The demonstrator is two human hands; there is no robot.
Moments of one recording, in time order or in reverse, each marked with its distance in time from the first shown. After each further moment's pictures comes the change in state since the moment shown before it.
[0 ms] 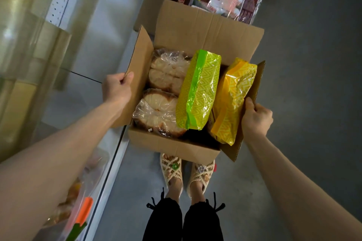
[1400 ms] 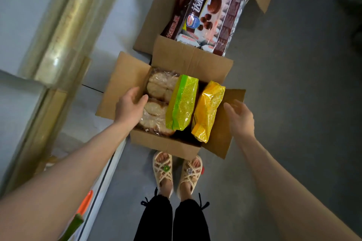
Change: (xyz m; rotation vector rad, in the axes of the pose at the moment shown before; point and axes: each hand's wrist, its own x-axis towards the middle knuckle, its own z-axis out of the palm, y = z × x) left_hand -0.075 0.034 -0.020 -0.017 -0.152 0.073; right_hand -0.031 -0.043 -0.069 -0.020 -0.292 -0.118
